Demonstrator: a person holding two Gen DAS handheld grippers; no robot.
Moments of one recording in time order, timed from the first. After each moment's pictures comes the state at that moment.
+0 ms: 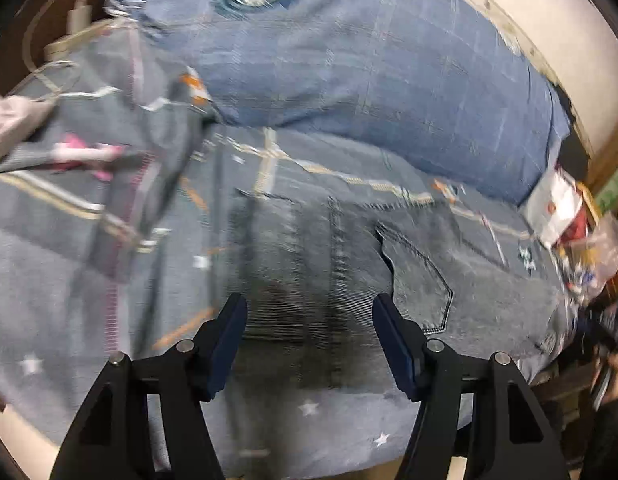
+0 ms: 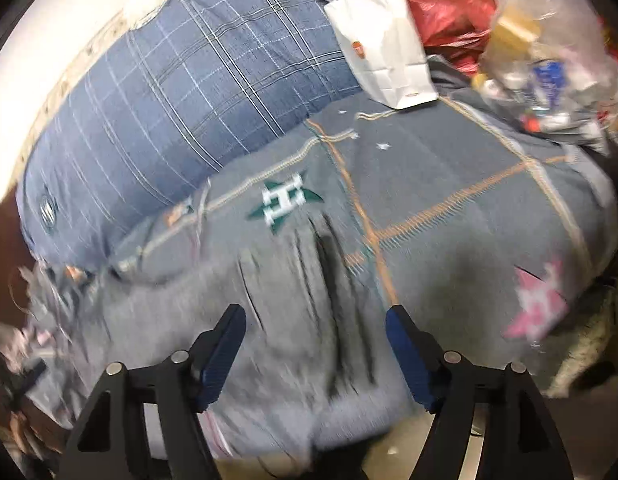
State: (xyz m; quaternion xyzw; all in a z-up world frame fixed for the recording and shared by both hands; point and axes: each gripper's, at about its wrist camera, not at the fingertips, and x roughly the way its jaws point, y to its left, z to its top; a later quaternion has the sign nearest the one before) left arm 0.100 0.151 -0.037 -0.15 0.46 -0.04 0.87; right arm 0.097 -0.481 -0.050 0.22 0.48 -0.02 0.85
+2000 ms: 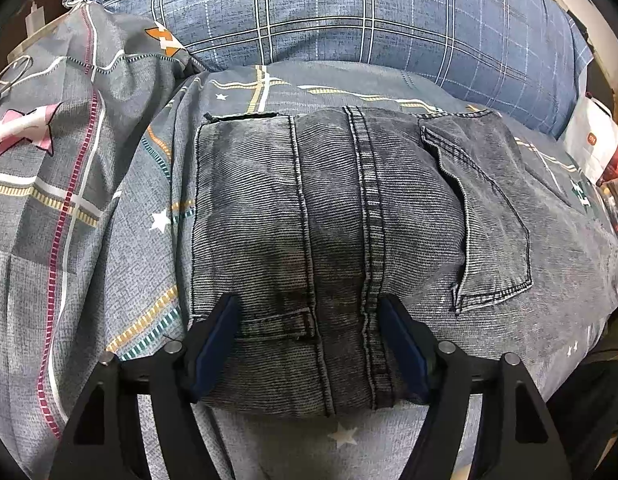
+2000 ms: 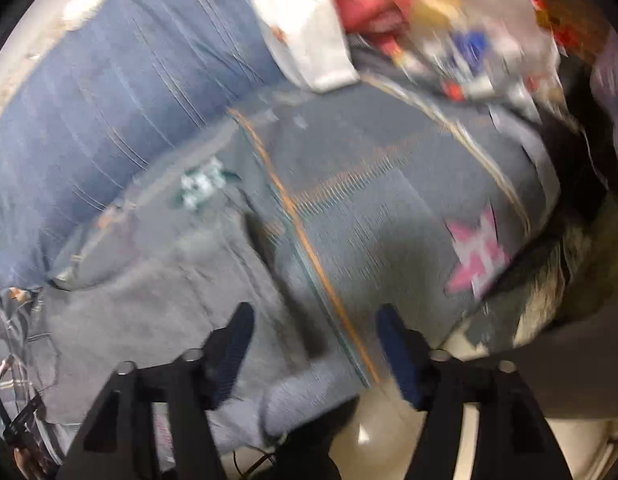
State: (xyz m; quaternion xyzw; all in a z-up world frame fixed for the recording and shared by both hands) left arm 0.117 0.124 -0.109 -0.07 0.51 -0.02 0.86; right arm 0.052 -0.485 -0.037 0.18 0.46 -0.12 0.86
